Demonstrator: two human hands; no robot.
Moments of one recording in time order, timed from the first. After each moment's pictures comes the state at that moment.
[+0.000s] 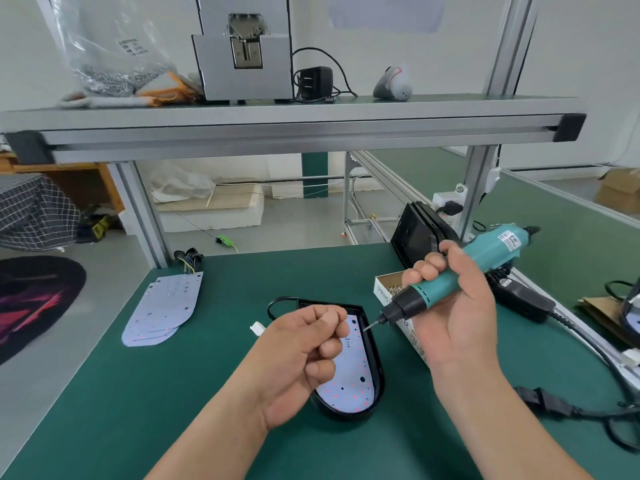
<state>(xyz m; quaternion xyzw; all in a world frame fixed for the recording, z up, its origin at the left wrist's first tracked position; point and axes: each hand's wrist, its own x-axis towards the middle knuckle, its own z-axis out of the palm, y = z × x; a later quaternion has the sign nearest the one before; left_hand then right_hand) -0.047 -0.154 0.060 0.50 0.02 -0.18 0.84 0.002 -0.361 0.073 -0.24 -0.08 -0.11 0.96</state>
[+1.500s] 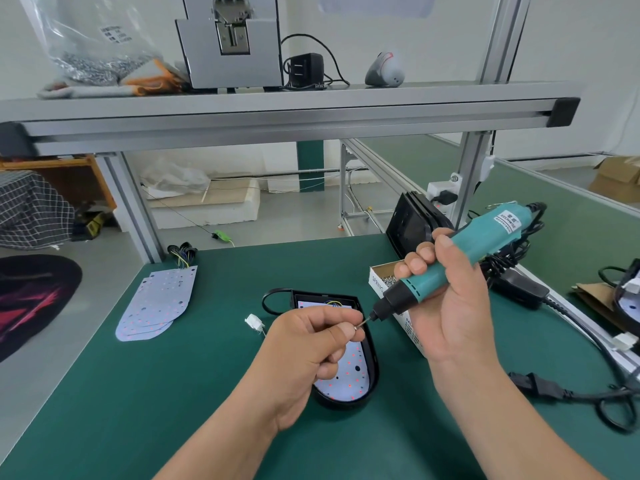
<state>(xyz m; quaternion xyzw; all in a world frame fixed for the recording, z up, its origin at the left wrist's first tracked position) -0.057 -0.170 0.048 0.63 -0.01 -0.10 0.77 -0.009 -0.361 0.072 -0.31 -0.14 -0.13 0.93</state>
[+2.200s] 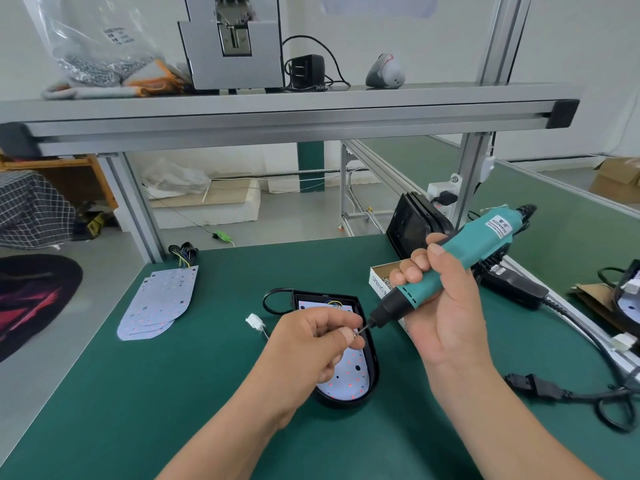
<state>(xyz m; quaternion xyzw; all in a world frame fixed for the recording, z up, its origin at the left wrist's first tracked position) -0.056 -0.169 0.047 0.70 -0.02 -0.08 0.71 -0.008 -0.357 0.067 -0.31 -0.14 -0.10 0.94</state>
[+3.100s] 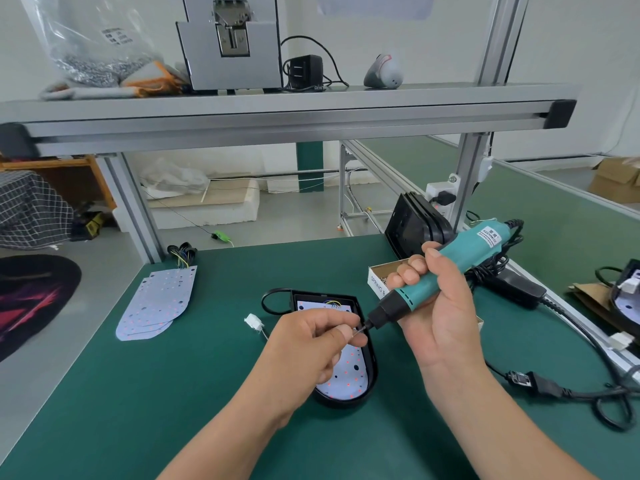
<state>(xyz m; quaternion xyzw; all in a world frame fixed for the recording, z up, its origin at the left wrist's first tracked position) -0.057 -0.170 0.045 0.72 -0.03 -0.07 0.69 -0.002 -0.357 0.056 -0.28 -0.08 -0.10 0.95</state>
